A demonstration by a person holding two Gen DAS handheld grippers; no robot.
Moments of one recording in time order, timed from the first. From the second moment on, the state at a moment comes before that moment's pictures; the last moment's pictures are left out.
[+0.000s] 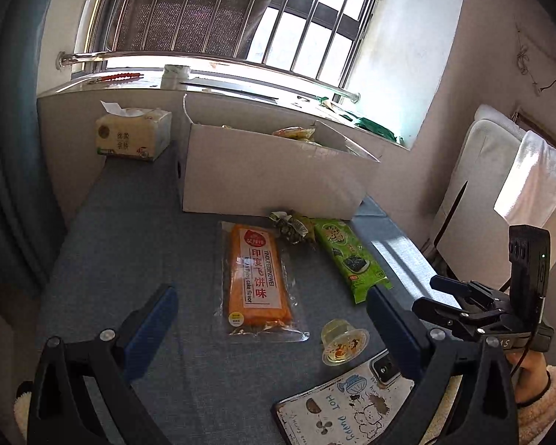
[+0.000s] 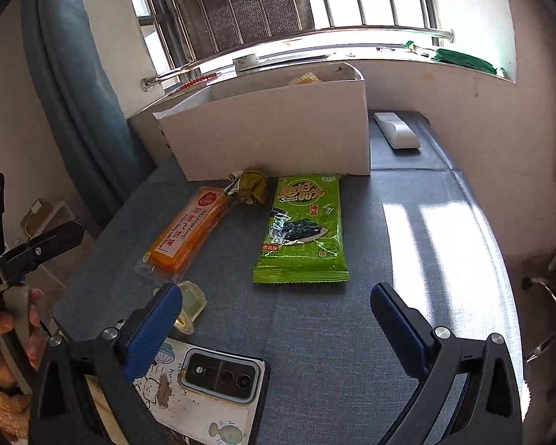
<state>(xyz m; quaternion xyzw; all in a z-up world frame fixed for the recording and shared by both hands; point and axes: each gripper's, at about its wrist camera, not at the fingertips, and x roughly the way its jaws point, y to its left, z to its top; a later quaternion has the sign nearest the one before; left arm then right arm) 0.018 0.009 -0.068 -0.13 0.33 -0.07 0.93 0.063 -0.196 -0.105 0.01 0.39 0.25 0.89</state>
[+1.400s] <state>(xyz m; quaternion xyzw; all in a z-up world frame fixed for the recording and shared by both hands) 0.139 -0.023 -0.132 -0.04 0.49 -0.03 0.87 0.089 -0.200 -0.085 -0.01 0.40 0.22 0.89</state>
